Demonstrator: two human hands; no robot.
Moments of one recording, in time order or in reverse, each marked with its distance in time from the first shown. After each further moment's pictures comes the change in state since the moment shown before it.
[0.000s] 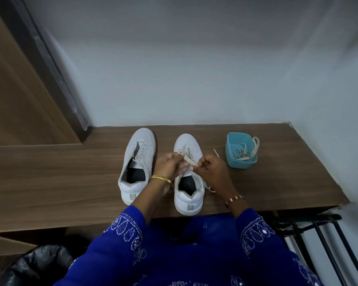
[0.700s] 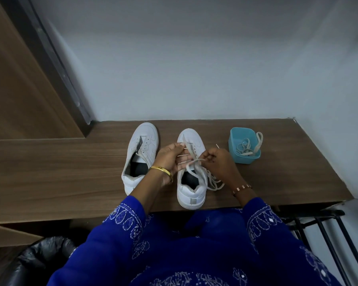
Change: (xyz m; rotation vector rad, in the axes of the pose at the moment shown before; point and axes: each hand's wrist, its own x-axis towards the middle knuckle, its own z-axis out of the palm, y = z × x) left_hand -0.003 0.014 -0.004 -0.090 -0.107 -0.058; right_hand 0.008 -0.001 -0.010 -0.128 -0.116 -0.019
